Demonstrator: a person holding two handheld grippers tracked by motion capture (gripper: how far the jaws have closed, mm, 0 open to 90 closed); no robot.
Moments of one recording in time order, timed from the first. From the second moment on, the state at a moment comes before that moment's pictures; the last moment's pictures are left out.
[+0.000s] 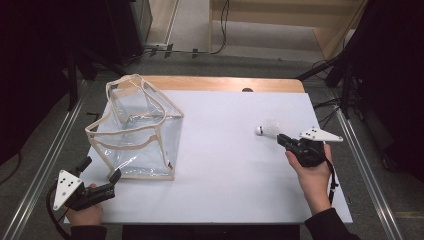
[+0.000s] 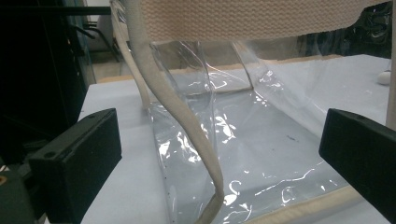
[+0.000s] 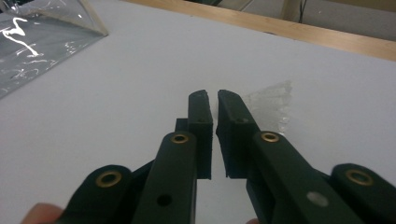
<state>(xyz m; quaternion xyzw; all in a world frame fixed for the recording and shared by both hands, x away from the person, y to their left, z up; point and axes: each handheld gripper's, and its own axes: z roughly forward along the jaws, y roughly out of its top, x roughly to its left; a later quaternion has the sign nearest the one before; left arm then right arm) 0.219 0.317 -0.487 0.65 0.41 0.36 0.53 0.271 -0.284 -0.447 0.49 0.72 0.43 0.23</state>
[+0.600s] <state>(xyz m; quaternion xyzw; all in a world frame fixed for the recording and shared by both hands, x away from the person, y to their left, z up) 0.219 0.317 -0.487 0.65 0.41 0.35 0.53 0.308 -0.279 -0.457 0.49 0.75 0.39 0.20</state>
